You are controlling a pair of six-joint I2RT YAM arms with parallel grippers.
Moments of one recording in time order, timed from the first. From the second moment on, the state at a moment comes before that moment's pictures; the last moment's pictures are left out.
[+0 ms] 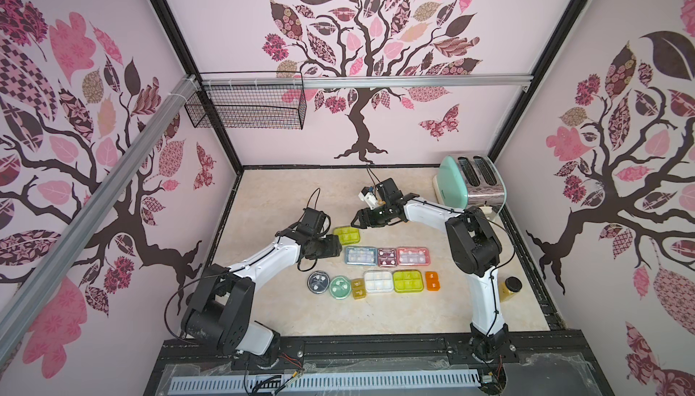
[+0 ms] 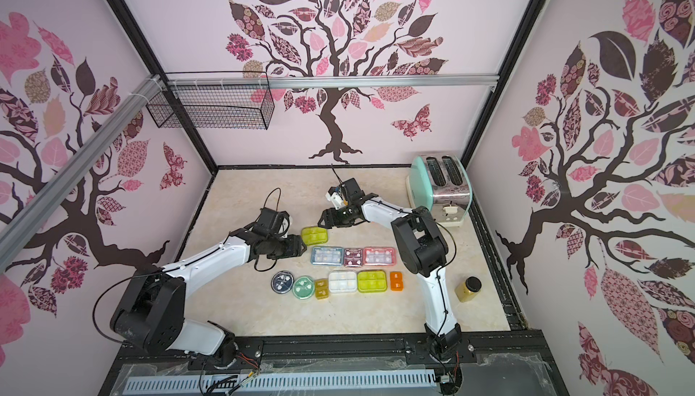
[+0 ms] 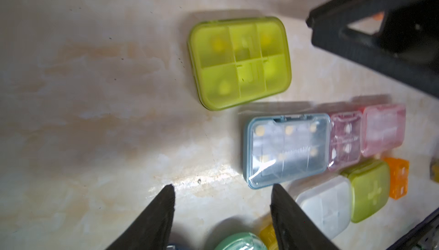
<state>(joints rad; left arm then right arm) -0.41 1.49 0.87 -0.43 0.20 -0.48 0.53 2.13 1.53 -0.36 -0.55 0.33</state>
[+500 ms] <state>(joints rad) -0.37 1.73 1.01 -0.36 0.18 -0.47 0.57 2.13 1.51 -0.33 -0.50 0.39</state>
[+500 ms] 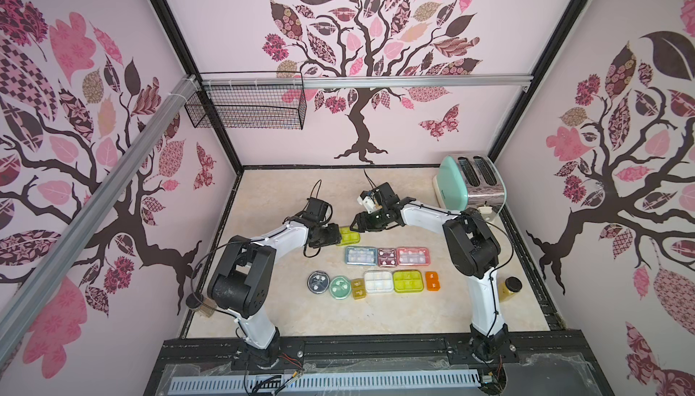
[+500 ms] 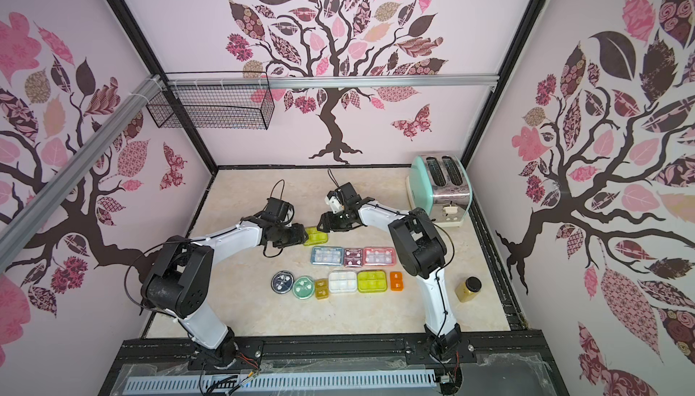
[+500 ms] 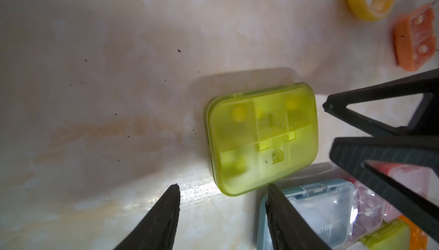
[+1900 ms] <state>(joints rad) -0.37 1.83 1.08 -0.32 0.18 -0.44 0.60 2.14 1.49 -0.36 -0.44 0.37</state>
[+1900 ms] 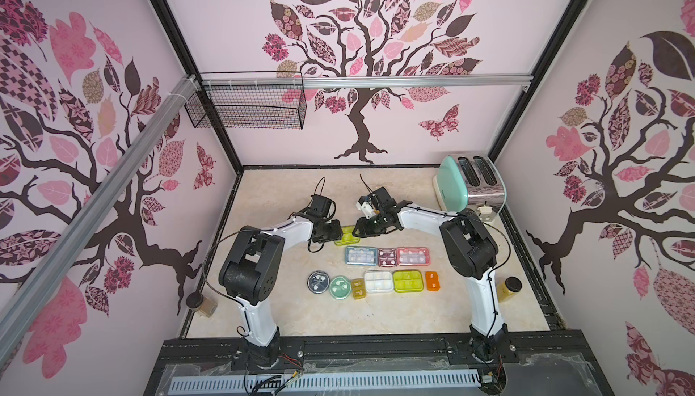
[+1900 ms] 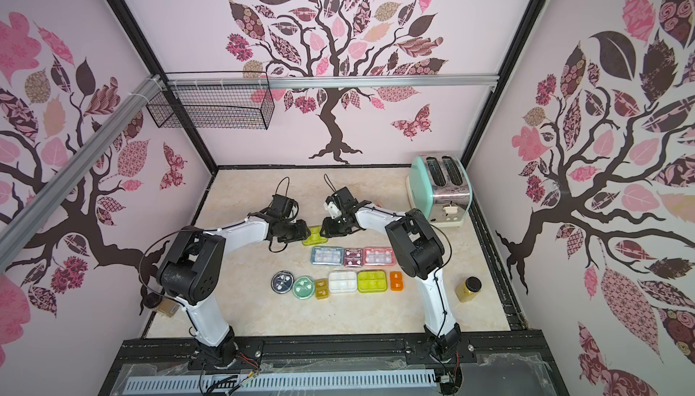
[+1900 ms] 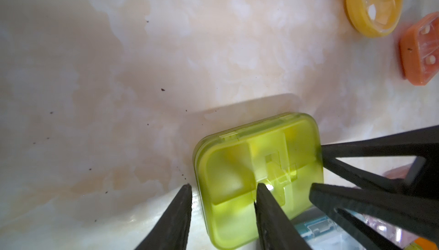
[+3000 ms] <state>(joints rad) -0.31 1.71 1.10 -0.50 -0.02 -0.40 0.72 2.19 1.56 -0.36 -0.48 0.36</state>
